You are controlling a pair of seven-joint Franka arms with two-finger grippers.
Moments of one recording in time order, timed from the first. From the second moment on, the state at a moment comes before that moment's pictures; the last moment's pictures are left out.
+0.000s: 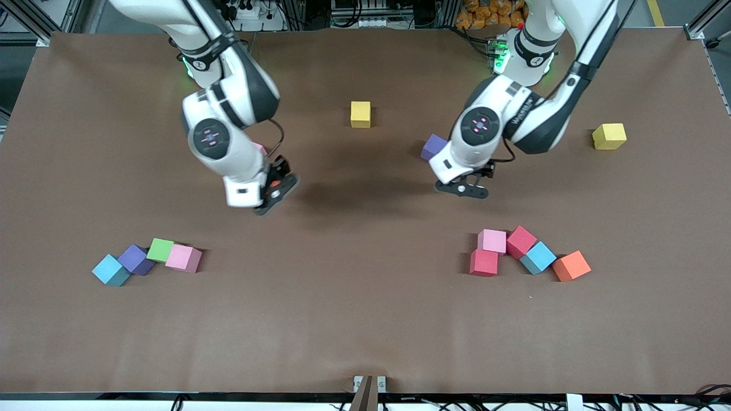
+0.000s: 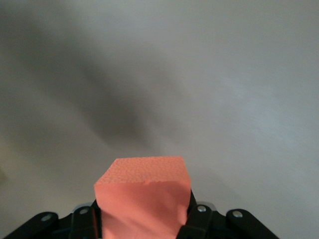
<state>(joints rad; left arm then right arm) -0.07 0.28 -0.50 -2.09 0.17 2.09 -0.39 0.43 0.27 0.10 -1.98 0.09 2.15 -0.37</state>
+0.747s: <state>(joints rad) -0.08 0.19 -0.51 -2.25 0.17 2.23 -0.36 0.78 0.27 -0.03 -2.22 0.10 2.46 -0.62</state>
